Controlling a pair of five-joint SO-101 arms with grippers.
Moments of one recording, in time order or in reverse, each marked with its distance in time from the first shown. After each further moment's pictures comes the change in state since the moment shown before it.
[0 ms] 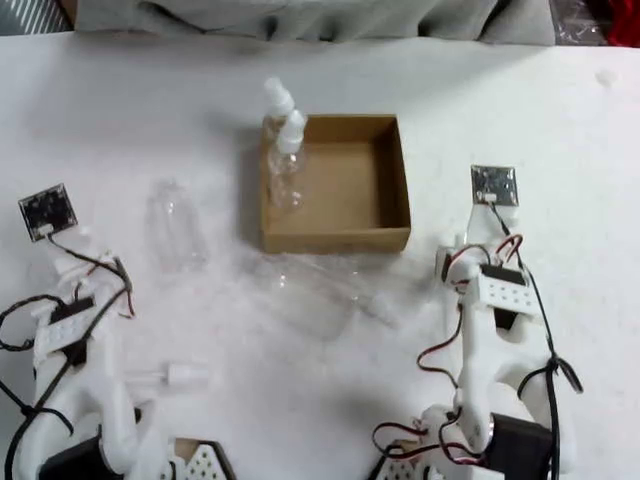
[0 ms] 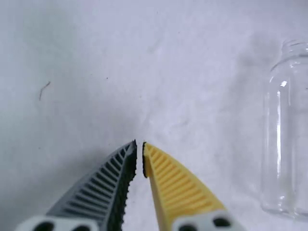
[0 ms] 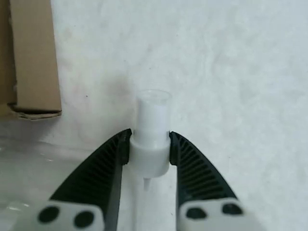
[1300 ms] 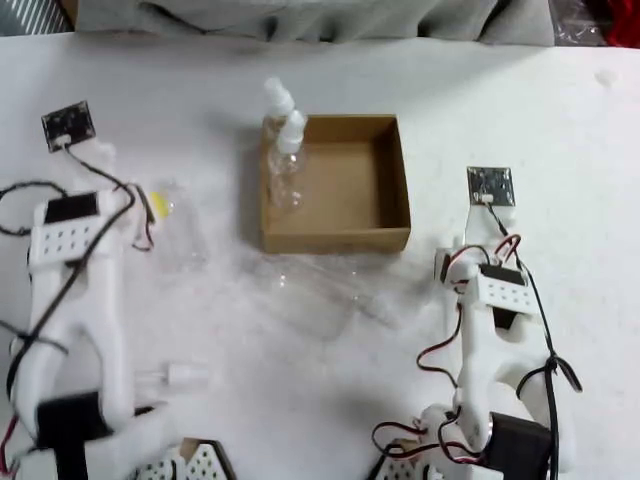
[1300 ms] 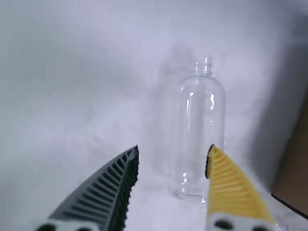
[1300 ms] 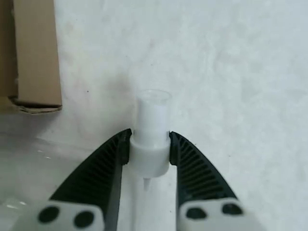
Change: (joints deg) left arm 13.0 13.5 -41.7 41.6 11.2; right arm 0.0 0.0 0.0 0.8 1.5
